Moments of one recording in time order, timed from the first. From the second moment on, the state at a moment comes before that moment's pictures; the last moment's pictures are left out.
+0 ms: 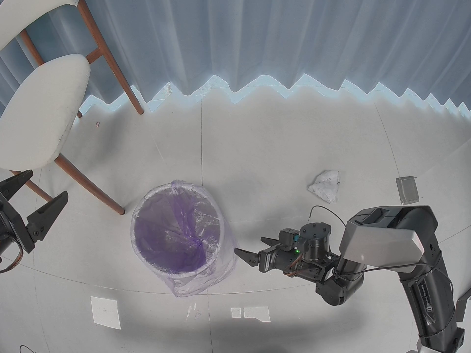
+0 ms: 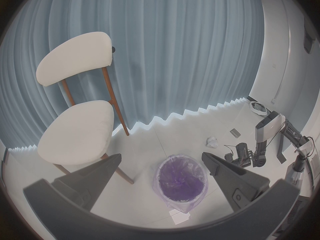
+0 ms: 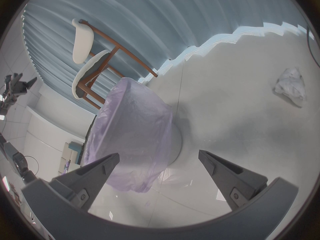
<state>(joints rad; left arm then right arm) -0.06 0.90 -0.51 -0.33 -0.22 0.17 0.43 2.57 -0.94 -1.33 0.26 0.30</state>
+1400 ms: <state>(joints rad) 0.01 0.95 -0.60 -0.33 -0.22 0.21 0.38 2.87 -1.82 -0.65 0.17 -0.03</state>
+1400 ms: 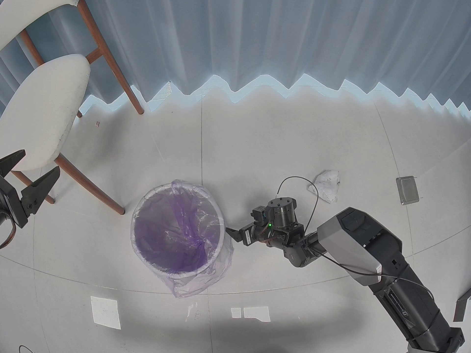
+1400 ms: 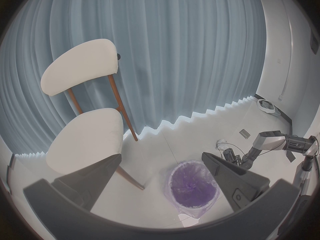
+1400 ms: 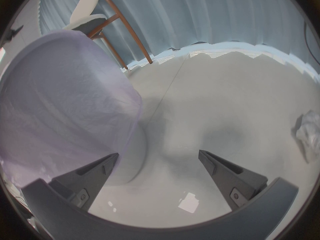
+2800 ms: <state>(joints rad) 0.01 0.94 -0.57 -0.33 -0.23 0.20 0.21 2.43 -1.81 0.06 0.08 -0.09</state>
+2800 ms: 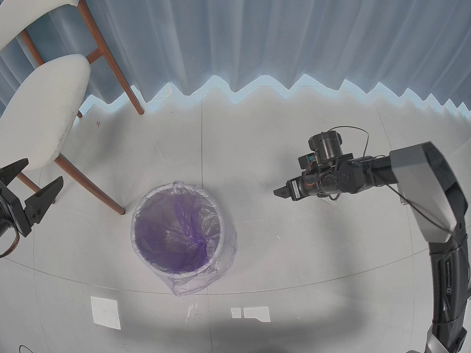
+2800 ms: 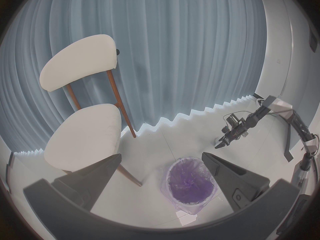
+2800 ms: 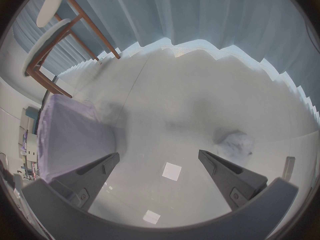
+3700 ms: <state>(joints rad) 0.00 0.73 -0.34 -0.33 -0.22 0.09 0.02 1.63 -0.48 -0.65 0.16 -0.03</state>
